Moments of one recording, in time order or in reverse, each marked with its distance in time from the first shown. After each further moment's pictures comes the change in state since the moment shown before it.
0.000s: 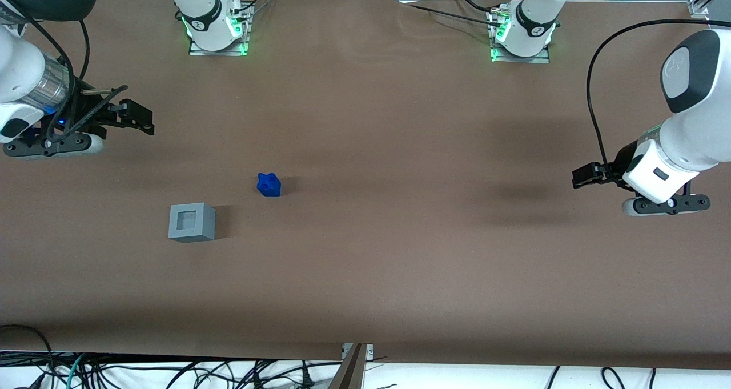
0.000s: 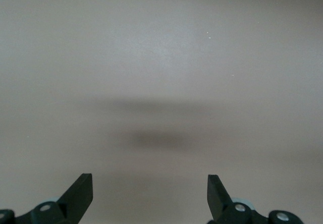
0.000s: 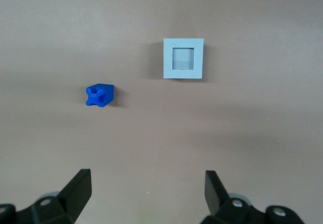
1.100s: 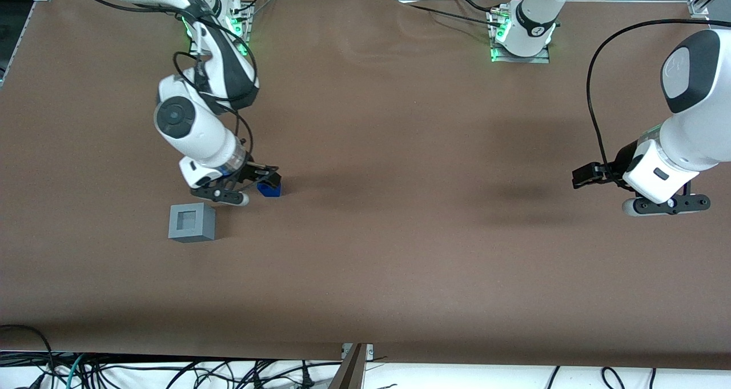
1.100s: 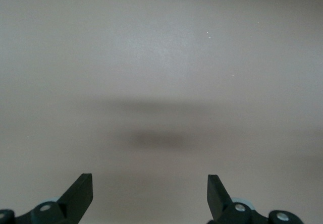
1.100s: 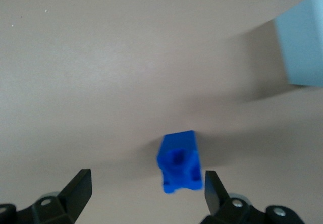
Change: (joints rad) arm 0.134 0.269 0.156 -0.382 -0.004 0.802 0.558
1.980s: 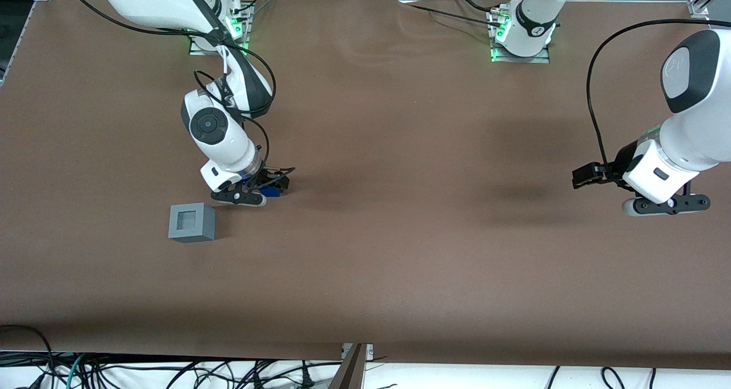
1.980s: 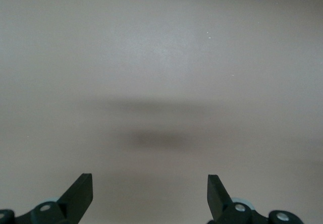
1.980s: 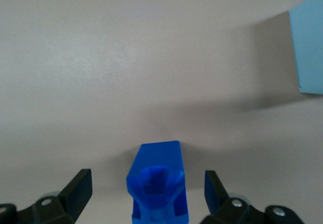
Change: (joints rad) arm 0.005 0.057 -0.006 -0.070 -0.144 0.093 0.011
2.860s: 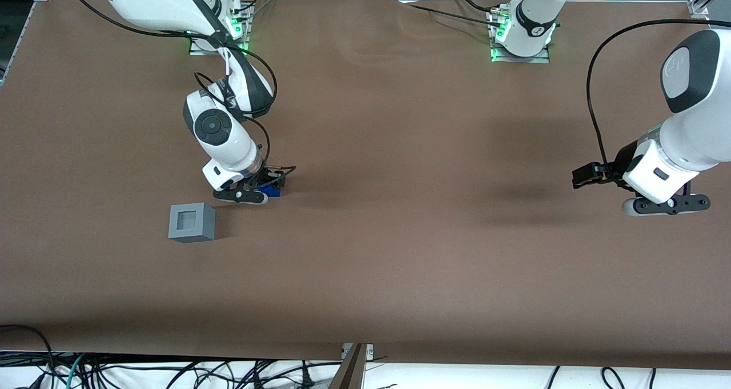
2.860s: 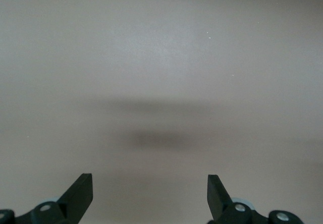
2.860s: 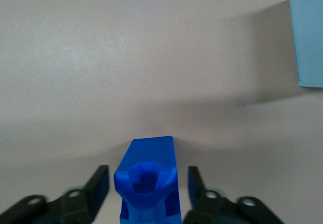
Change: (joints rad) arm 0.000 0.007 -0.001 -0.011 -0.016 0.000 0.001
